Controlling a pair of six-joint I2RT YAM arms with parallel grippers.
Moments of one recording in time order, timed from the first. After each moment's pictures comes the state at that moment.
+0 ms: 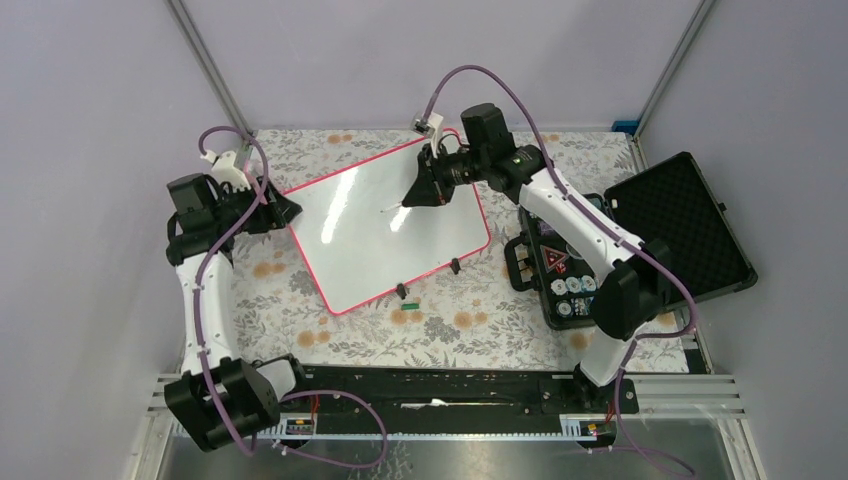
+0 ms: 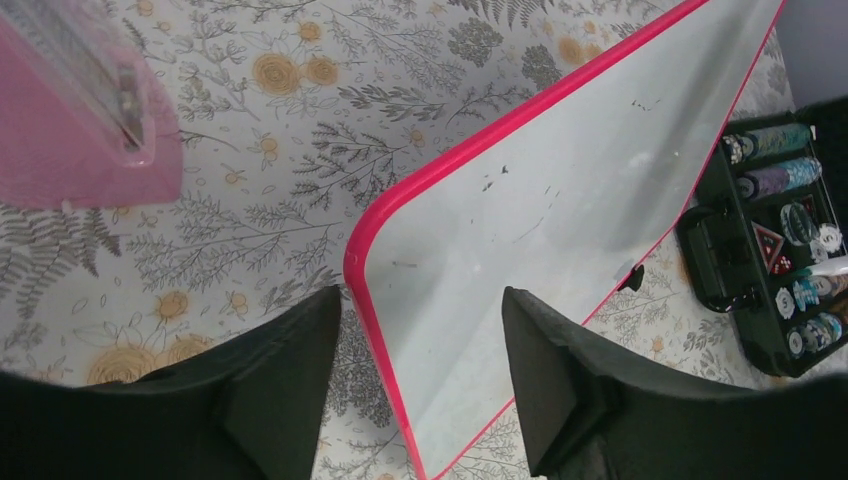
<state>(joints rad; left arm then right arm) 0.38 1.09 1.05 -0.55 0.67 -0.07 0.61 1.75 1.70 -0.50 -0.82 0.00</state>
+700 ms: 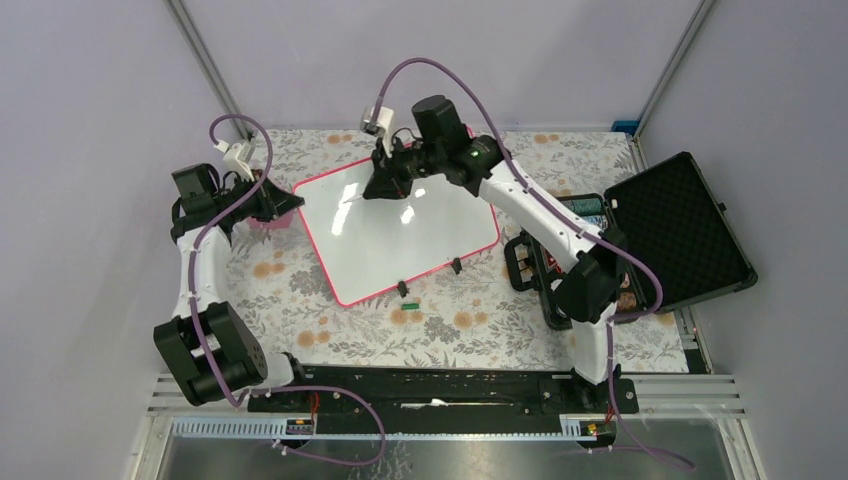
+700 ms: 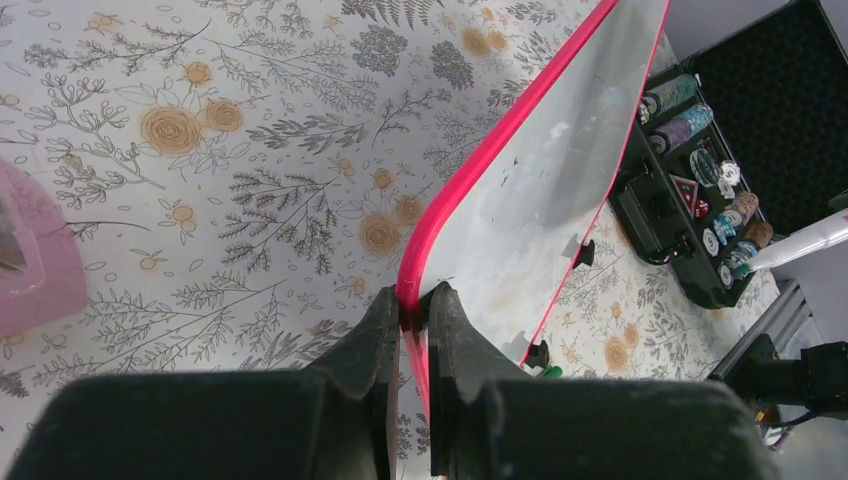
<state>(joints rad) 0.40 1.33 1.07 -0.40 0.99 0.01 0.73 1.97 2.06 -0.59 -0.72 -0.14</state>
